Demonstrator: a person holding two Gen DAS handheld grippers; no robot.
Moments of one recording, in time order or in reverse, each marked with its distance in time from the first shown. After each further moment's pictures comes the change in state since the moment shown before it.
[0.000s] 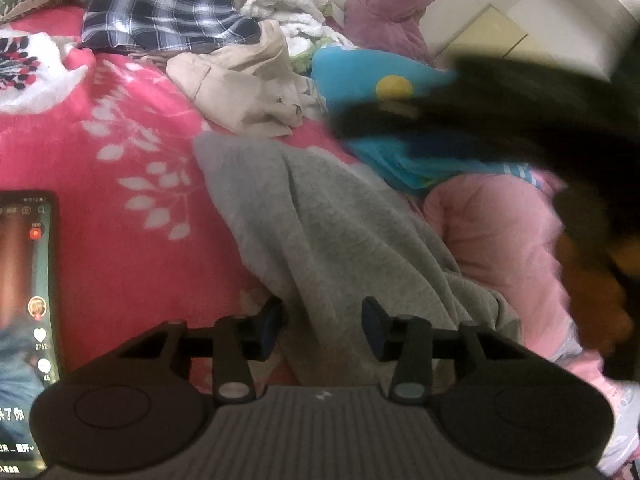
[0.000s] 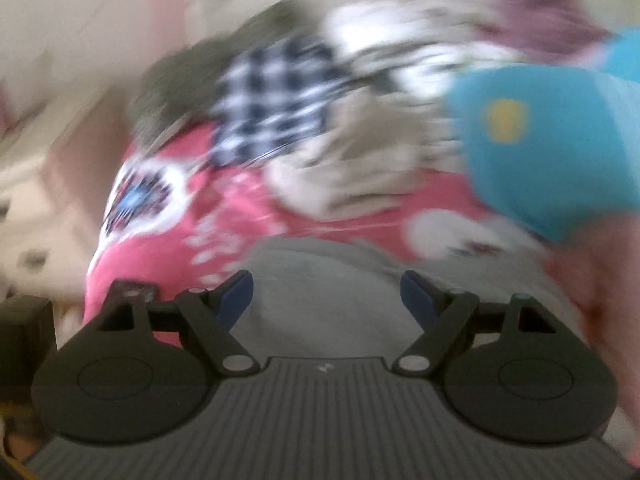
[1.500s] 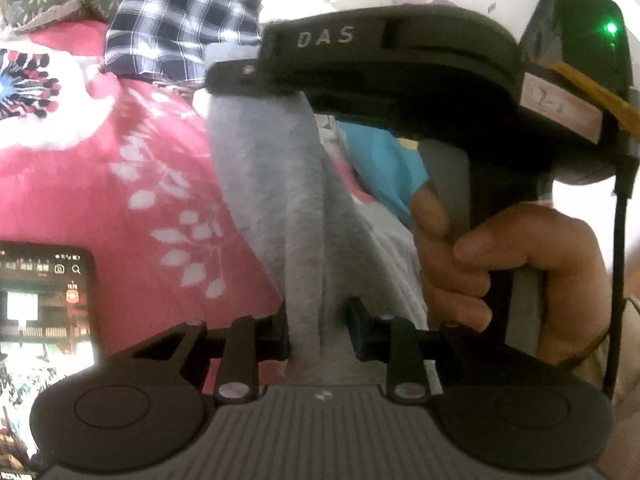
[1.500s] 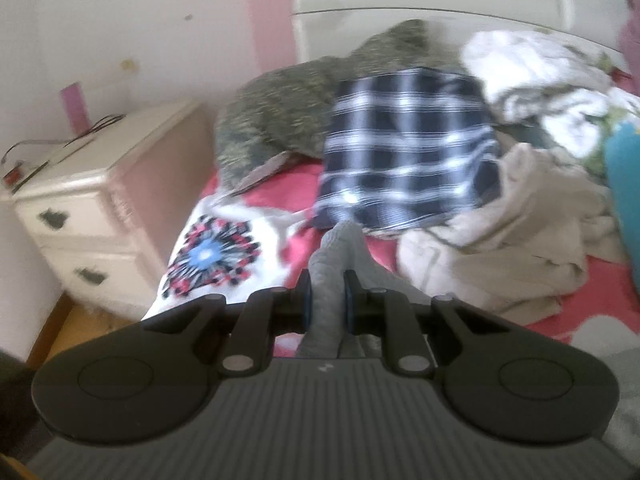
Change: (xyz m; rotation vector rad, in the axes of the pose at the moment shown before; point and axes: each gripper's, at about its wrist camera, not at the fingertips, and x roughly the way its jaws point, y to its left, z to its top) left arm -0.011 0.016 0.025 -0.048 -0.065 0.011; right arm 0.081 0.053 0.049 -0.089 -0.162 0.287
